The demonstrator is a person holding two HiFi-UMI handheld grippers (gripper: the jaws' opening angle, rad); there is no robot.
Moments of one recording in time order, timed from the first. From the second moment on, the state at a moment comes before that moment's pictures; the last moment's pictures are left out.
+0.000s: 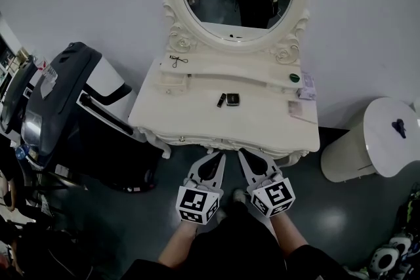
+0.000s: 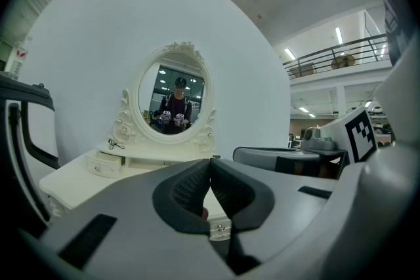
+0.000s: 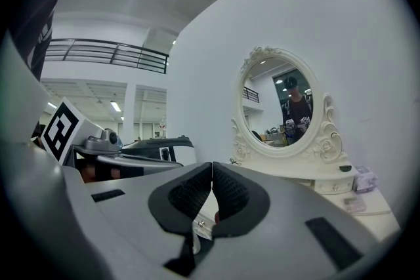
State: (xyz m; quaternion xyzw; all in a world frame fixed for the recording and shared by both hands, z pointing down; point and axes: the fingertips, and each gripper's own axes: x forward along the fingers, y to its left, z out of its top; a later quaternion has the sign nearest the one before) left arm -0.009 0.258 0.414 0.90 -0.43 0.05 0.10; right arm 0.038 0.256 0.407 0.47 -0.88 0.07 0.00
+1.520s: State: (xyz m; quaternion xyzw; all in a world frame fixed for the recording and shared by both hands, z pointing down) left arm 0.037 0.072 0.441 0.87 -0.47 0.08 0.12; right arm 0.088 0.066 0.434 0.42 -0.90 0.11 0.00
